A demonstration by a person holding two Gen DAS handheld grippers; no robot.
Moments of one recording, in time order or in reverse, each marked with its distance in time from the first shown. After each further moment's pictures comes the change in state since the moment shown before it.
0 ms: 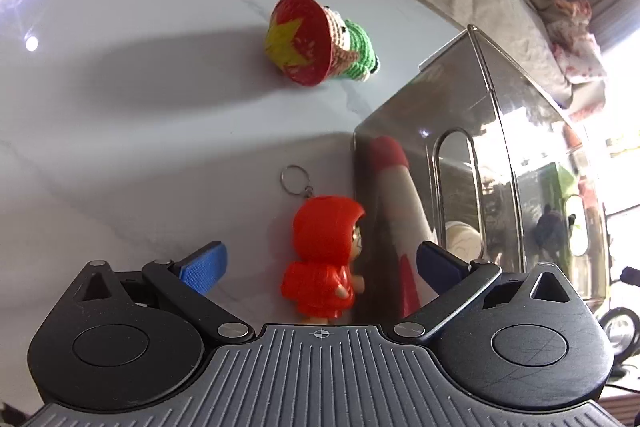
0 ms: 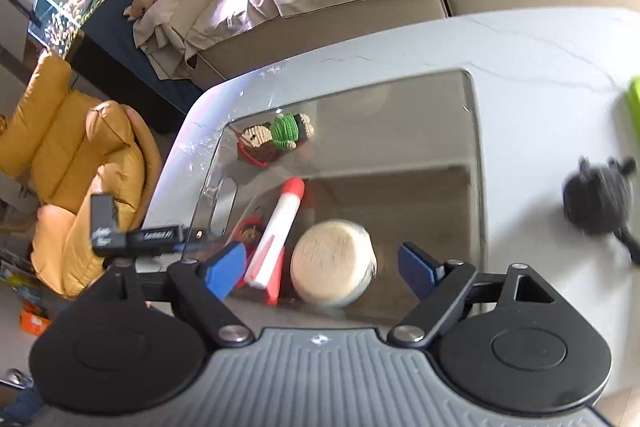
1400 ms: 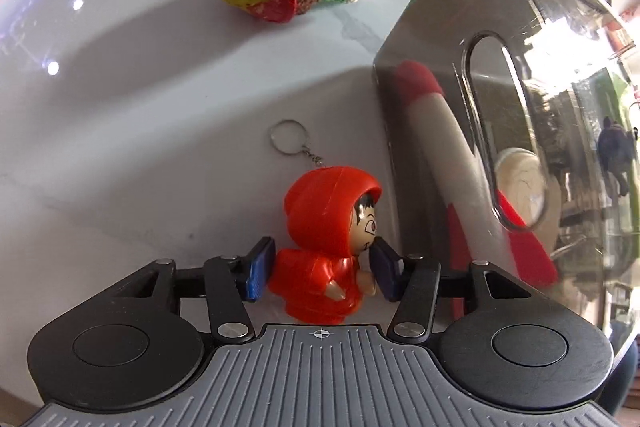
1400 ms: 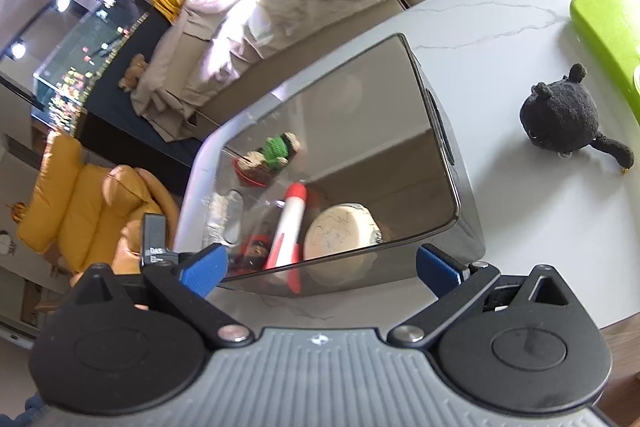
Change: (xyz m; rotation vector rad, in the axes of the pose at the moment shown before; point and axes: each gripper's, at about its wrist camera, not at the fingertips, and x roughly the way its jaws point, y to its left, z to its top) left arm 0.017 -0.034 -0.017 0.146 0.163 0.191; right arm -0.023 -0.052 -0.058 0.214 -0.141 0.110
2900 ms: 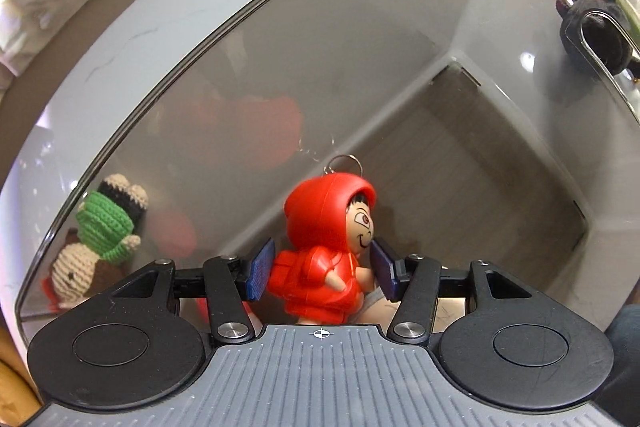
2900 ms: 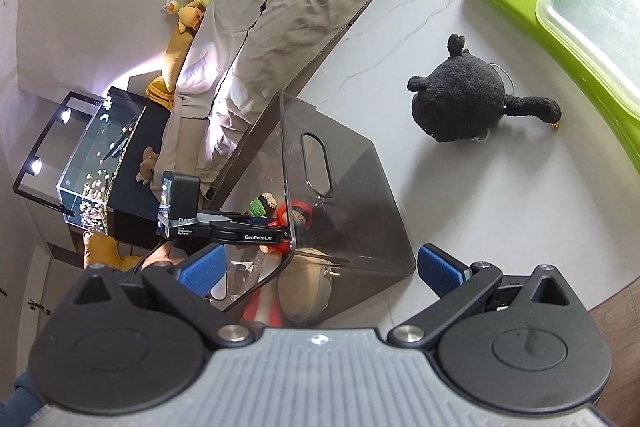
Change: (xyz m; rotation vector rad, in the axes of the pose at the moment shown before) left arm 0.070 -0.215 0.070 0.667 0.067 0.252; right arm -0.020 -0.138 -0.010 0.272 -0.130 0.127
